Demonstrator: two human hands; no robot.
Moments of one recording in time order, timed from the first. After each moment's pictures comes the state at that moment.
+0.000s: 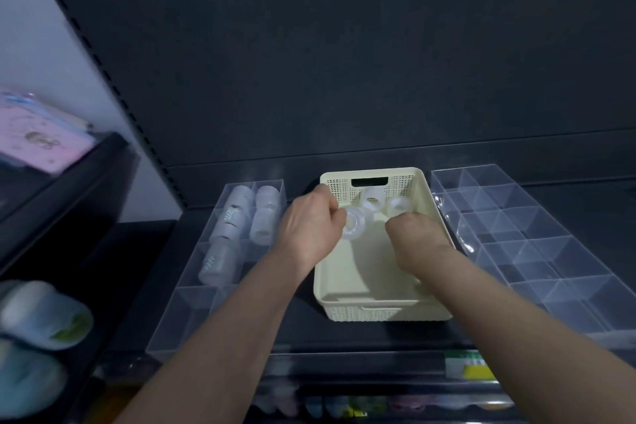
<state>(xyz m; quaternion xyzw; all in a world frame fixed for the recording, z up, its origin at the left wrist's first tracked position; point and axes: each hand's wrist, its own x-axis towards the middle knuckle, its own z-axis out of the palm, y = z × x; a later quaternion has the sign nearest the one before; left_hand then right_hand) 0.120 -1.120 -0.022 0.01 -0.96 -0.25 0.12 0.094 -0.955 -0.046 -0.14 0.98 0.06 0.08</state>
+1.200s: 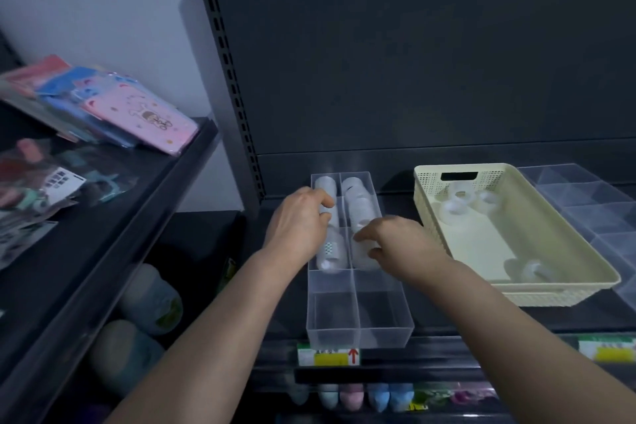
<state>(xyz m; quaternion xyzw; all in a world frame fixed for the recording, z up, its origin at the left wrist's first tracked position) 0.160 -1.326 -0.031 -0.02 -0.96 -0.25 0.14 0.148 -1.147 -0.048 -0.25 0.96 -0.09 0.01</state>
